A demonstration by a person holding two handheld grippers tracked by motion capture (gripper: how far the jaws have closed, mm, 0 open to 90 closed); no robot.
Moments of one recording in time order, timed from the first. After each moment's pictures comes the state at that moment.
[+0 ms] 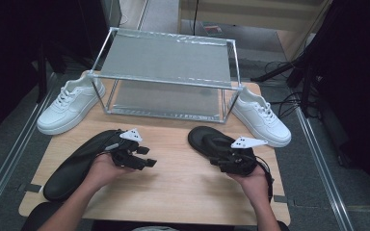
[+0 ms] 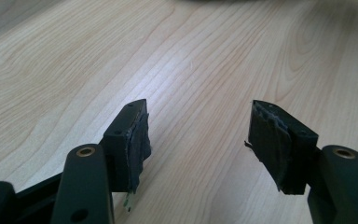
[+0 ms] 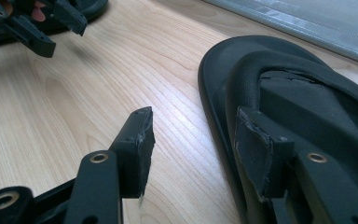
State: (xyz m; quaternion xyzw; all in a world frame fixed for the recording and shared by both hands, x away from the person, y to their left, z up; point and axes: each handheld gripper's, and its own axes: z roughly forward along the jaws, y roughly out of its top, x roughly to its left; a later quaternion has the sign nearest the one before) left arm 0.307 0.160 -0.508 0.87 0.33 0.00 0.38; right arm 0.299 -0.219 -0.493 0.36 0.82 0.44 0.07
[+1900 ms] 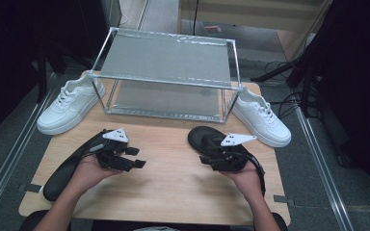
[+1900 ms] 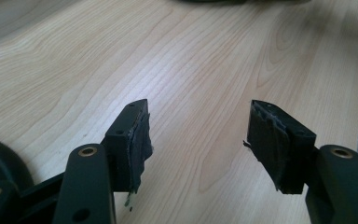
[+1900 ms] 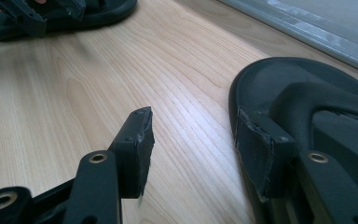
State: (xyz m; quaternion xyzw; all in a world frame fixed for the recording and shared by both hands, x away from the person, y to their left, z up) left arm 0.290 0.196 -0.489 0.86 0.33 0.00 0.40; right arm 0.311 -0.195 -0.493 0.30 0.84 0.45 0.05
